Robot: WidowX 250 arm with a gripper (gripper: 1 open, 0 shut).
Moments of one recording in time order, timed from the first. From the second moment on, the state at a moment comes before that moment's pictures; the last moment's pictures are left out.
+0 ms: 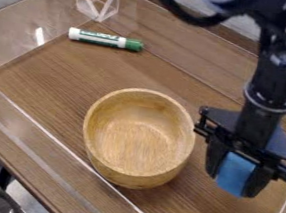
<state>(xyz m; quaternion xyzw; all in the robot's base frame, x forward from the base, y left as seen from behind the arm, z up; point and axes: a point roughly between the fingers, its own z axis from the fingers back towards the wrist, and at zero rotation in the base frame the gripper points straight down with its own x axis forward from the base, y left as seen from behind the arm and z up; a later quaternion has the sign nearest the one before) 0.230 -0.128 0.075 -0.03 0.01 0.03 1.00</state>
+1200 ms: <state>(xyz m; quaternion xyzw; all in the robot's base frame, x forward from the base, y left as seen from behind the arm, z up) 0.234 -0.131 0.048 -0.03 0.01 0.03 1.00</state>
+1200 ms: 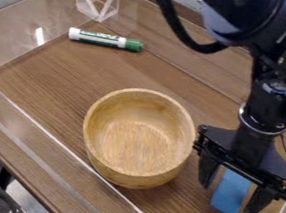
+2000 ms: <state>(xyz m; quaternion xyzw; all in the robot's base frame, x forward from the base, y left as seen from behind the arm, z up) 0.237 -0.123 0.047 -0.02 0.02 0.03 1.00</state>
